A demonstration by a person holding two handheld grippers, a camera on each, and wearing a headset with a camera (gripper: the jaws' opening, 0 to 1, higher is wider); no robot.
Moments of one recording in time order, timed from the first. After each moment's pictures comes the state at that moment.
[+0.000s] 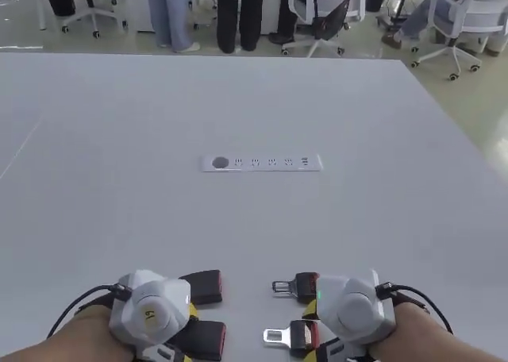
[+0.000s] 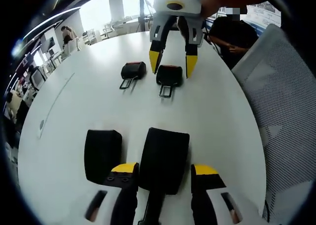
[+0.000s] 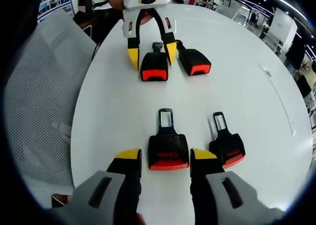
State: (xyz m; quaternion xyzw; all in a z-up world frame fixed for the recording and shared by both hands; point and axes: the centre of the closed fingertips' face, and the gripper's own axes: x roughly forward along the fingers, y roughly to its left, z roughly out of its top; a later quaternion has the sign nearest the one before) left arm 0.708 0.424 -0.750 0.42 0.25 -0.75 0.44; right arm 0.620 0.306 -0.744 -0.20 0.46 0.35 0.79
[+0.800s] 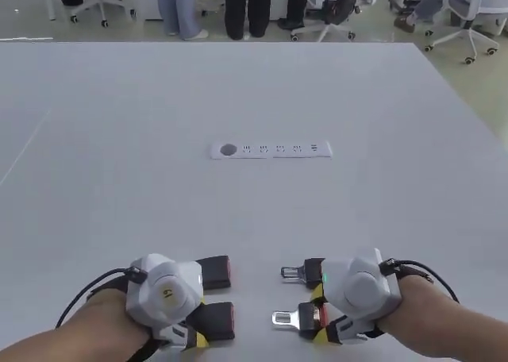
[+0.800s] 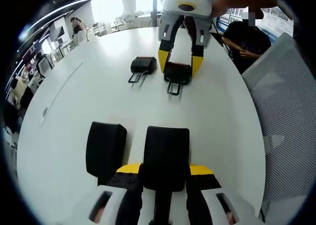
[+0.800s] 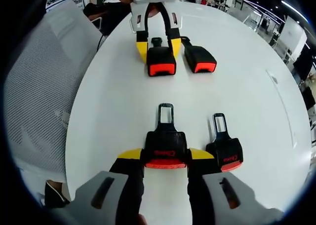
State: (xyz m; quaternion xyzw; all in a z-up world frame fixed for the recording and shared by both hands) left arm 0.713 0.427 -0.751 0.42 0.28 -0.73 0.47; right arm 0.623 0.302 -0.749 -0.23 0.46 0.38 0.77
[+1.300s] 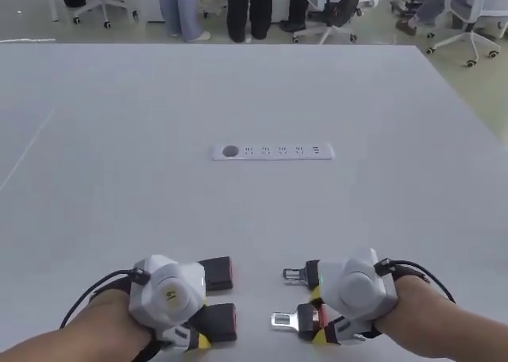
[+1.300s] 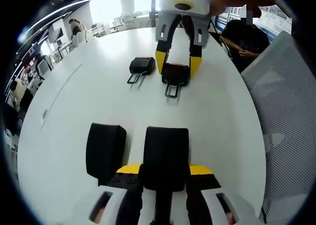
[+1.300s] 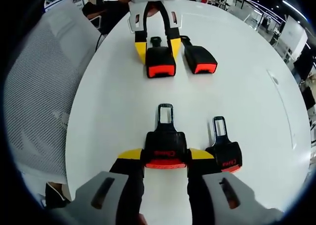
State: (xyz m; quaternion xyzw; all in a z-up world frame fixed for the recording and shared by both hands) left arm 0.711 0.427 -0.751 0.42 0.27 -0.73 0.47; right arm 0.627 0.308 -0.750 -0.23 0.46 0.38 0.77
